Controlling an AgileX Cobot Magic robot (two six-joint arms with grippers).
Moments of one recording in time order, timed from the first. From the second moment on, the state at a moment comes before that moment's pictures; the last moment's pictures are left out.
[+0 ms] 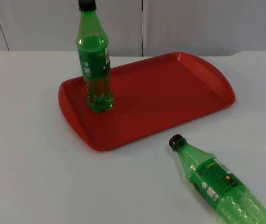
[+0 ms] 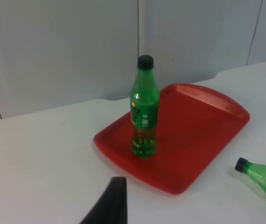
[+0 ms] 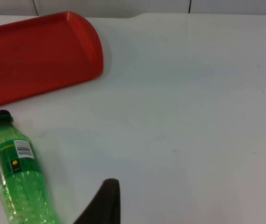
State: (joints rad) right arm 0.08 0.00 -0.52 -0.05 1.08 0.01; left arm -0.36 0.11 -0.73 -0.06 0.99 0.02
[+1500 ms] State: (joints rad) right arm 0.08 0.00 -0.52 -0.05 1.08 0.01; left arm -0.36 0.00 -0.50 0.02 1.10 0.00
